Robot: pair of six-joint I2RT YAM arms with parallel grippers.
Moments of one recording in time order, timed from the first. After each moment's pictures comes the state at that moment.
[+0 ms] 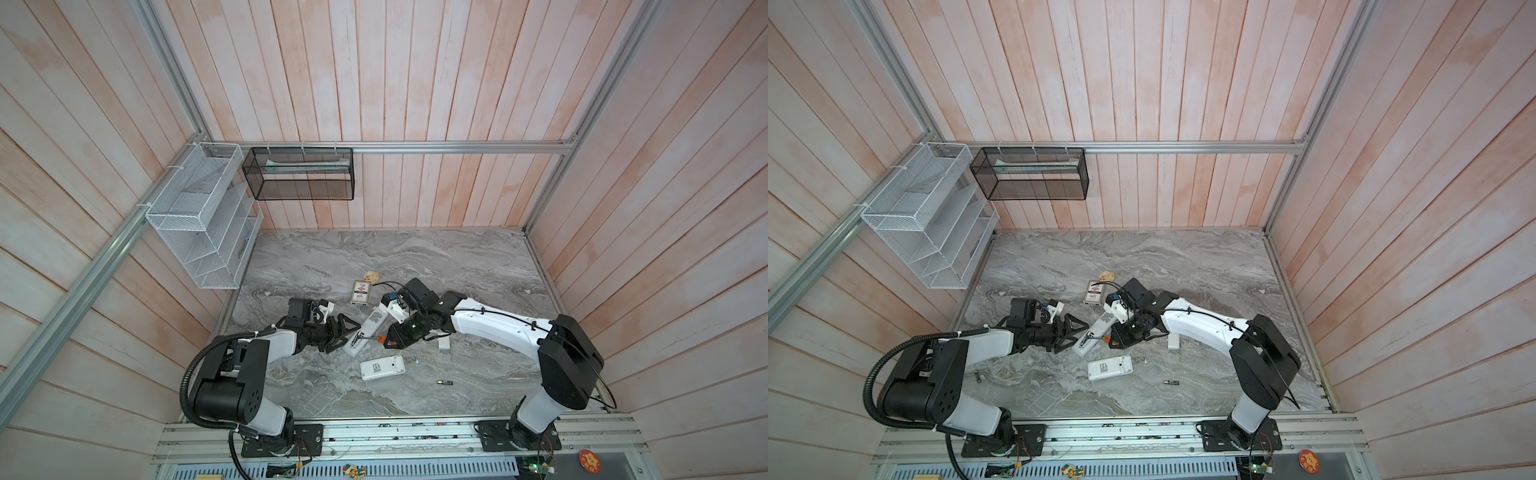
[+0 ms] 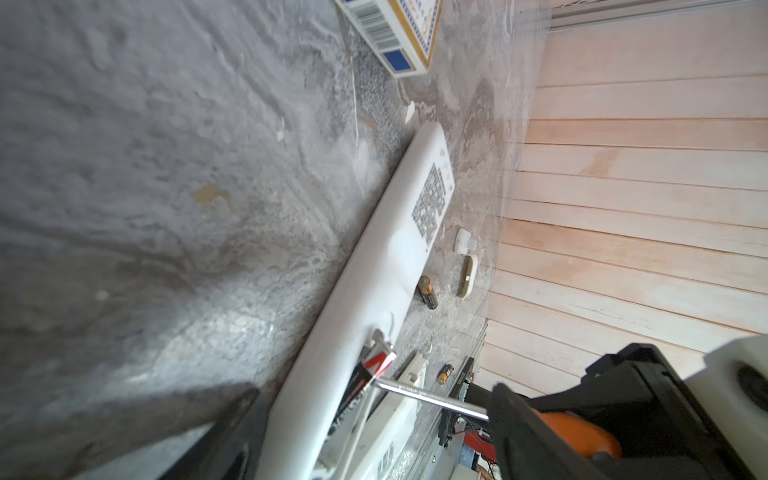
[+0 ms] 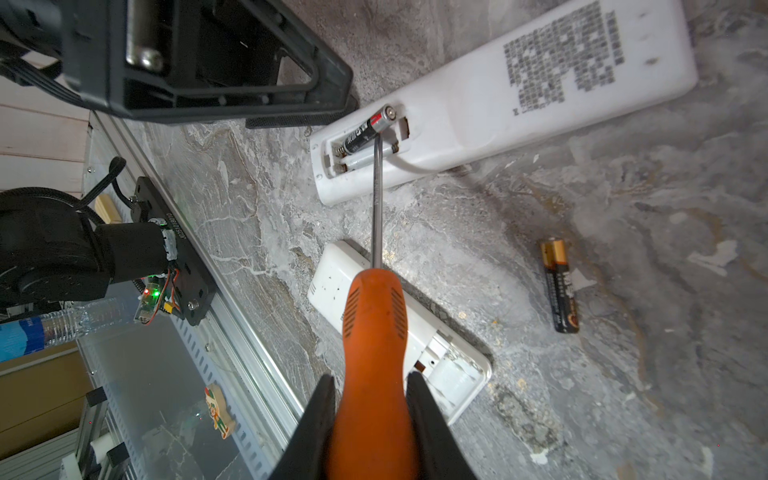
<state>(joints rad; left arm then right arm) -0.12 1.53 0.52 0.06 0.88 -0.67 0.86 1.67 1.16 -0.59 -0.46 0.33</state>
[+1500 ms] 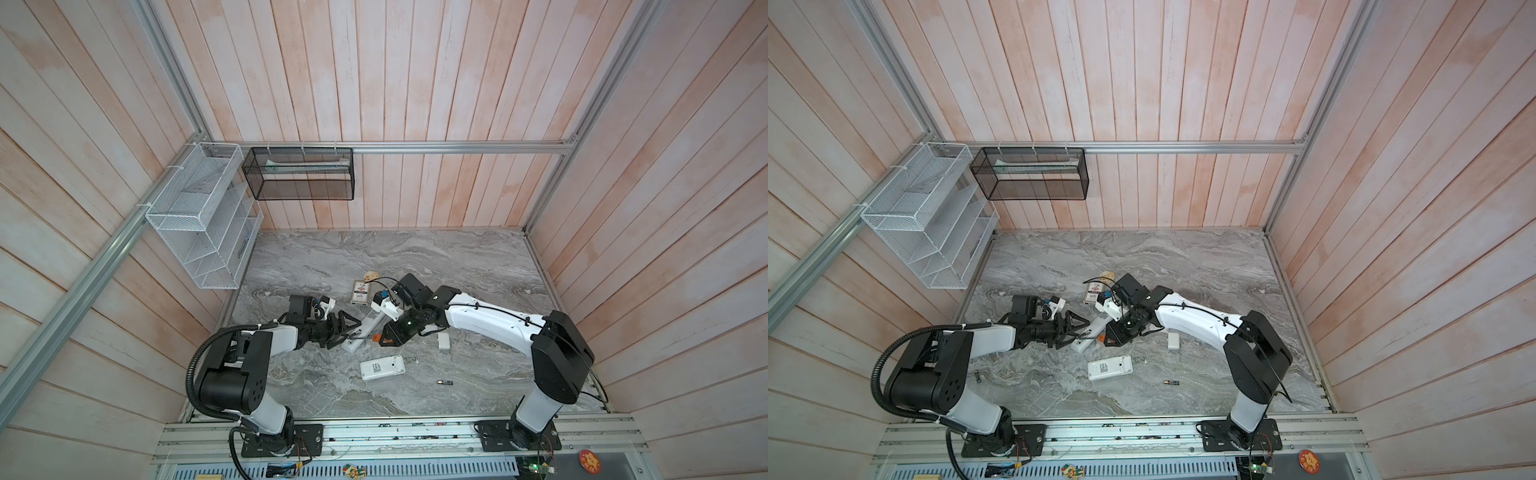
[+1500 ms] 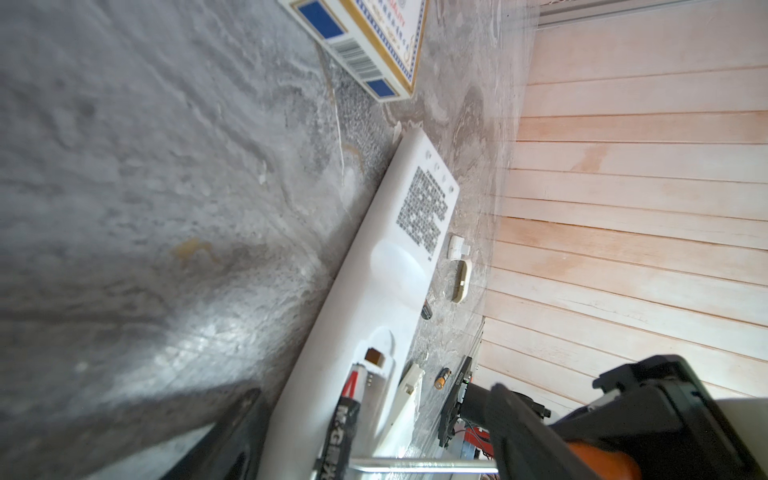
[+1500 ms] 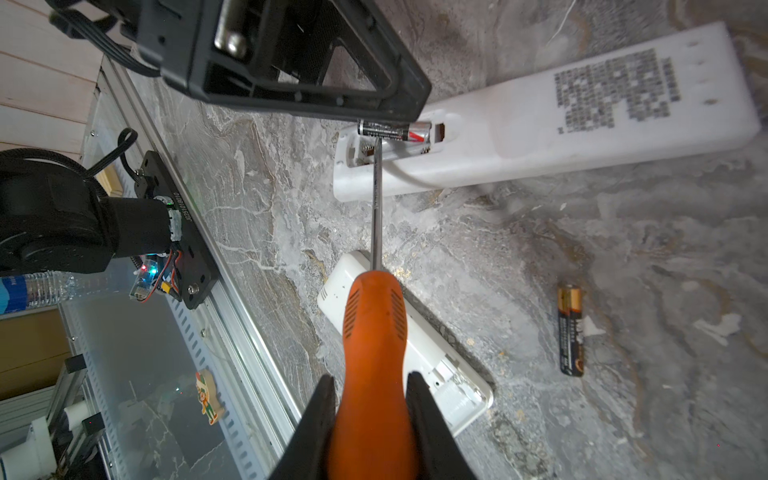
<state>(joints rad) -0.12 1.58 0.56 0.07 0.91 -0.64 0.86 1.72 1.27 -0.66 -0.48 0.20</state>
